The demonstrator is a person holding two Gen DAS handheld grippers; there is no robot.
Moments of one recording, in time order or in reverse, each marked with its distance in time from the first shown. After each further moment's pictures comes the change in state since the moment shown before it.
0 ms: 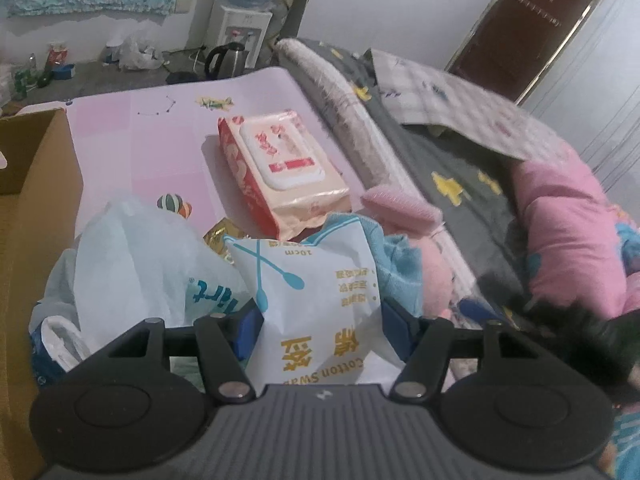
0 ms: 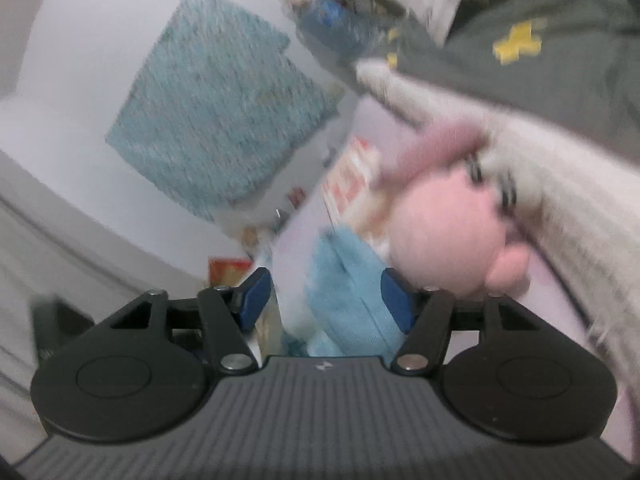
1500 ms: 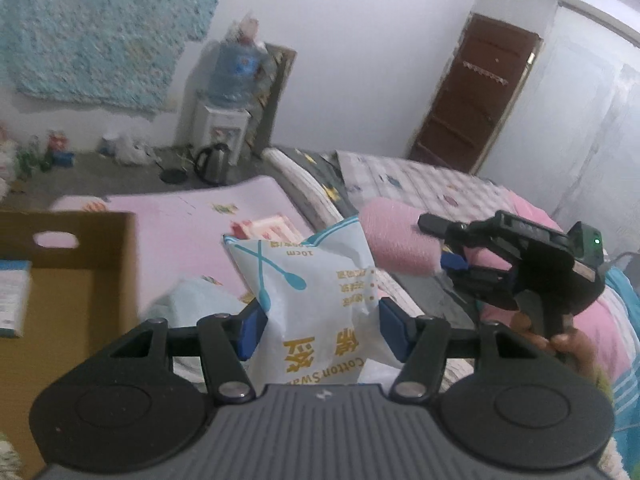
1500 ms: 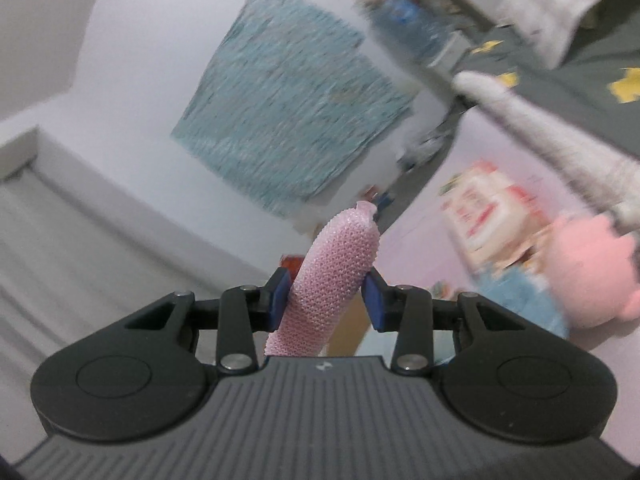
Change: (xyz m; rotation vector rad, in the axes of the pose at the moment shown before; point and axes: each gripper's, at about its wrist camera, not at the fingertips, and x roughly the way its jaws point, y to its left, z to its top) left arm -0.161 0.015 -0.036 0.086 -0.291 -0.038; right arm -0.014 0.110 0.023 -0.062 0.058 0.207
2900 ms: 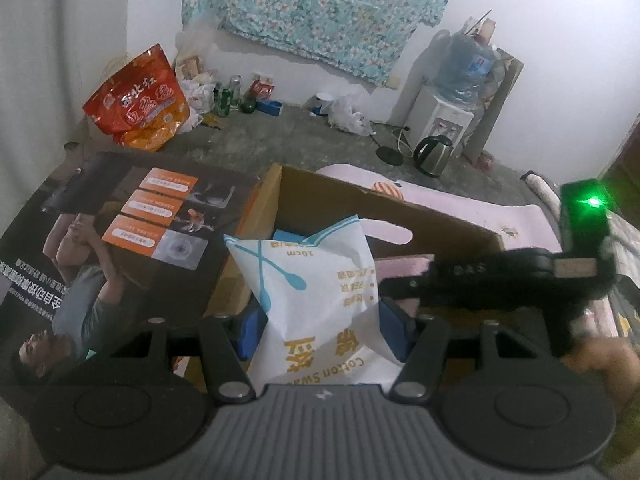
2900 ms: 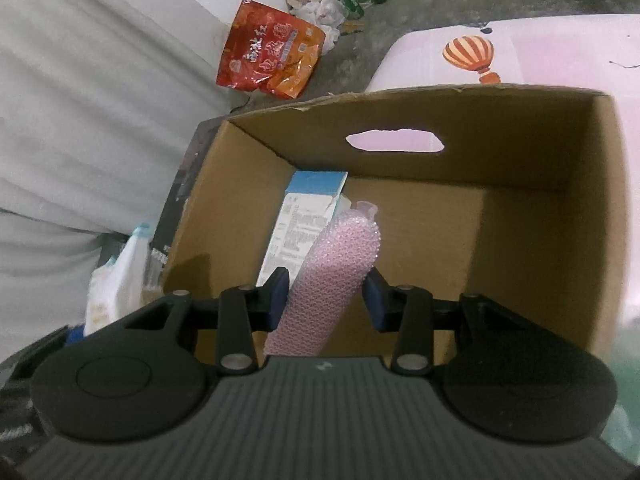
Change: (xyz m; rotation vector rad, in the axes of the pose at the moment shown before) left arm -0.033 0.304 0.014 -0.302 0.082 0.465; right arm 0.426 0.133 -0.160 -0.306 0.744 -0.284
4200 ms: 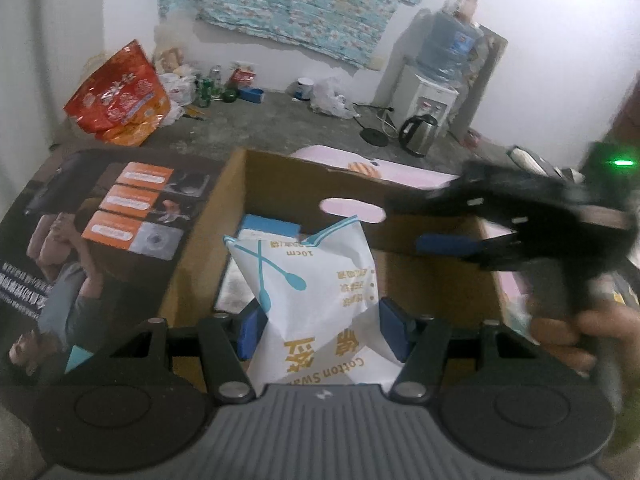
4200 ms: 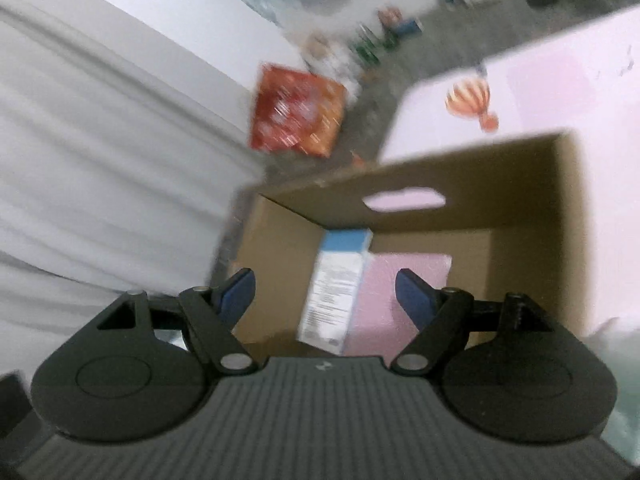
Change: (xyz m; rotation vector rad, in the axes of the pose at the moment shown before) left arm 0.010 -0.028 -0.003 0.067 0.051 -0.032; right arm -0.045 -0.029 0.010 0.092 -0.198 0.177
